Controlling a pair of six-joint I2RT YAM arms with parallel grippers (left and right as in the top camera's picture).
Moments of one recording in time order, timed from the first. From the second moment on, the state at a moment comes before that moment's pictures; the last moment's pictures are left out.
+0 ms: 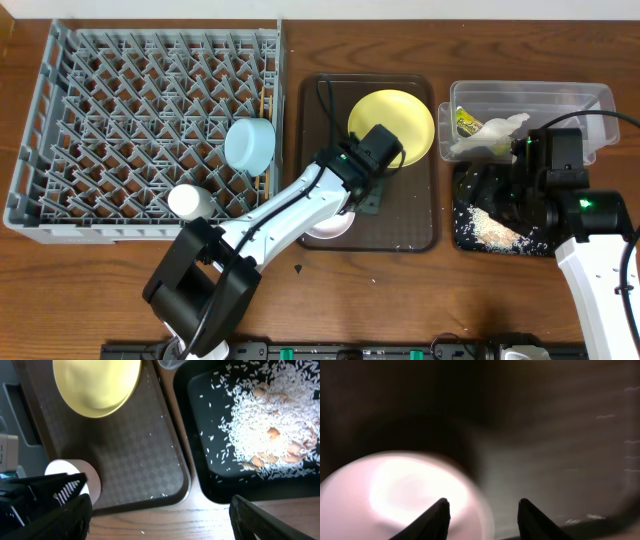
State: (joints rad) left arm -0.76 1.85 1.34 -0.79 -0.01 -0.54; right arm 0.04 1.18 1.05 -1.01 -0.21 0.54
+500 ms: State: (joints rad) left arm -0.75 1.79 1.36 -1.01 -0.18 -0.54; right arm 0.04 1.18 1.05 -1.00 -0.21 0.54
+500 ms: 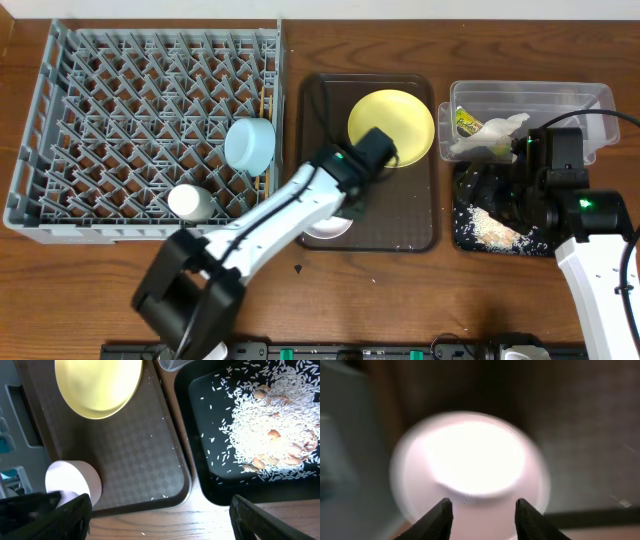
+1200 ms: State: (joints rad) left arm -0.62 1.90 1.30 -0.92 -0.14 -0.55; right arm 0.04 1.18 1.05 -1.01 -0.21 0.54
